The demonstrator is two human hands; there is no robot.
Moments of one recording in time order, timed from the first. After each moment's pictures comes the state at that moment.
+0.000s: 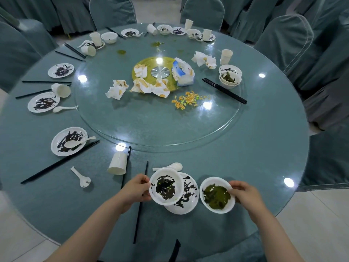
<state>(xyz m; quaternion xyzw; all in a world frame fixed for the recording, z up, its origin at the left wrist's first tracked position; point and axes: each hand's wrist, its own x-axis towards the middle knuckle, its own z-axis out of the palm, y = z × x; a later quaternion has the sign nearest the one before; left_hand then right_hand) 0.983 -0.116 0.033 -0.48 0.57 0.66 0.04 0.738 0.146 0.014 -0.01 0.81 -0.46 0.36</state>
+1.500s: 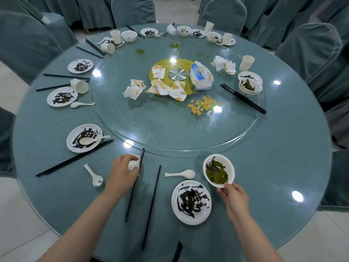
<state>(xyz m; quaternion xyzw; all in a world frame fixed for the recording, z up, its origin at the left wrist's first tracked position) 1.011 -0.186 0.041 -0.48 0.81 0.33 -0.14 0.778 0.052 0.011 0.18 0.66 -0.67 0.30</state>
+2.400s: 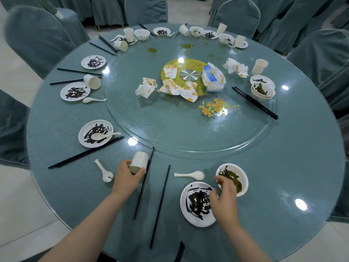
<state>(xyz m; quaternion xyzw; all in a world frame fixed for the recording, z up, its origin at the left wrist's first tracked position) 1.033 -0.195 0.002 -0.60 0.67 0.41 -0.12 0.828 0.033 0.005 -0.28 0.87 -0.39 0.14</state>
